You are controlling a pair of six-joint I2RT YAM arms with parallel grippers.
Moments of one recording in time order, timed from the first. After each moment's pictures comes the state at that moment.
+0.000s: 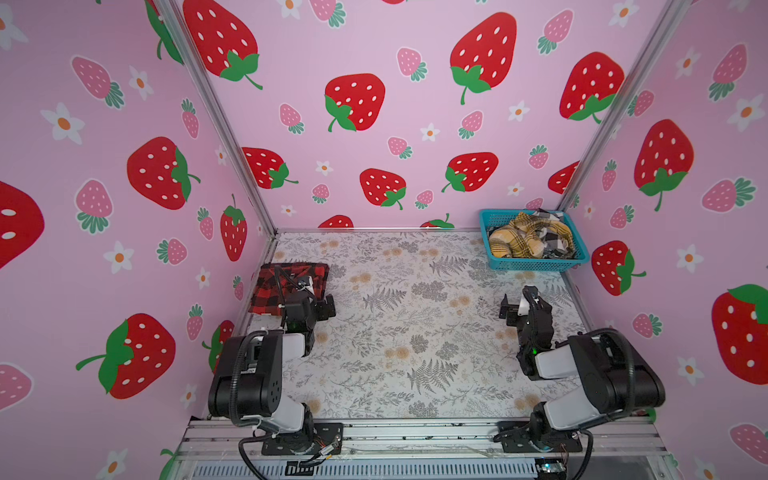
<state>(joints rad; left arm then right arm) 0.06 1.55 0.44 0.59 0.03 -0.06 0.15 1.57 0.21 1.14 0.23 -0.10</state>
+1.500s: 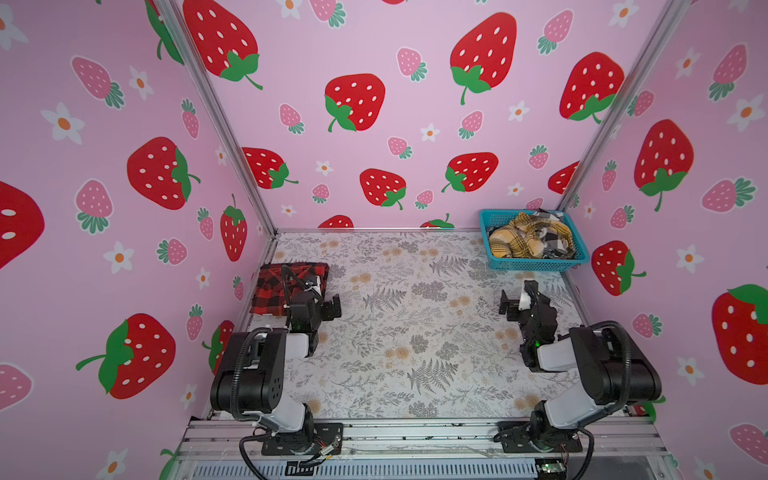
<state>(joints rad) 0.02 1.56 0.44 0.63 0.04 -0.04 0.10 1.59 0.27 1.12 0.09 -0.11</state>
